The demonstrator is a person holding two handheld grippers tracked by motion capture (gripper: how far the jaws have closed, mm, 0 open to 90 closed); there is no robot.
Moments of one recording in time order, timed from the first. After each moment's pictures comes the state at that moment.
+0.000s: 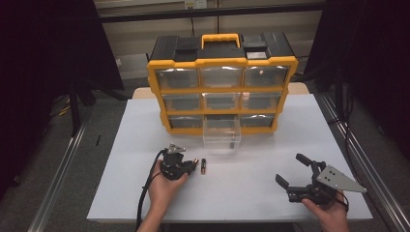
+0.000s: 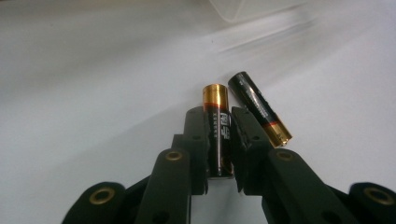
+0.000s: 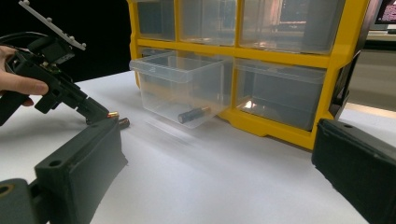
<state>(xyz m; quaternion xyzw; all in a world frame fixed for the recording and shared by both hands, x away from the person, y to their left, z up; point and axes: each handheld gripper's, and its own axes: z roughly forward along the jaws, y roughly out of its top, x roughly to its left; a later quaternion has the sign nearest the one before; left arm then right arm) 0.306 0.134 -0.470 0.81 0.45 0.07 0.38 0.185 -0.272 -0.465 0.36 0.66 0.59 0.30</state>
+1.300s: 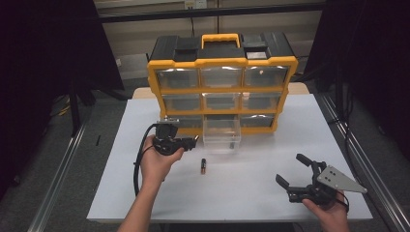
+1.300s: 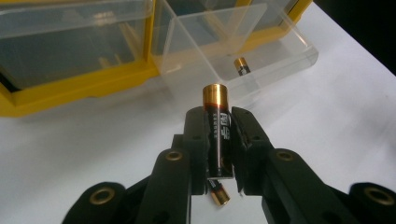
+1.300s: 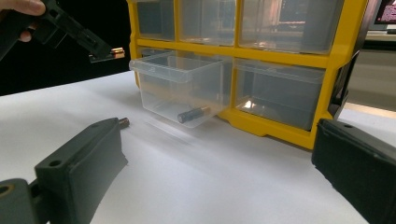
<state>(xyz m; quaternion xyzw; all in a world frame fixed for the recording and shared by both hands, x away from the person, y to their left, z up) 0.332 0.133 -0.381 0.80 0.43 0.05 0.41 0.184 -0.273 -0.465 0.36 0.66 0.59 0.30</state>
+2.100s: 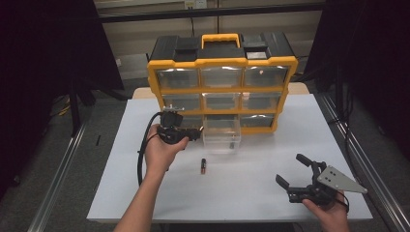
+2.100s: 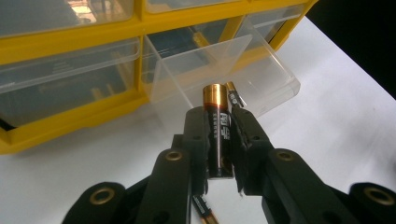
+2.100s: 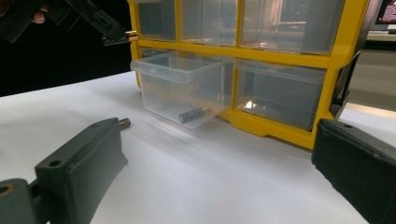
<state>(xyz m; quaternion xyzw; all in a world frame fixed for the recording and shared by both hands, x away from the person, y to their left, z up) 0.349 0.115 -0.360 0.80 0.43 0.04 0.41 0.184 -0.273 -0.465 0.36 0.66 0.59 0.30</state>
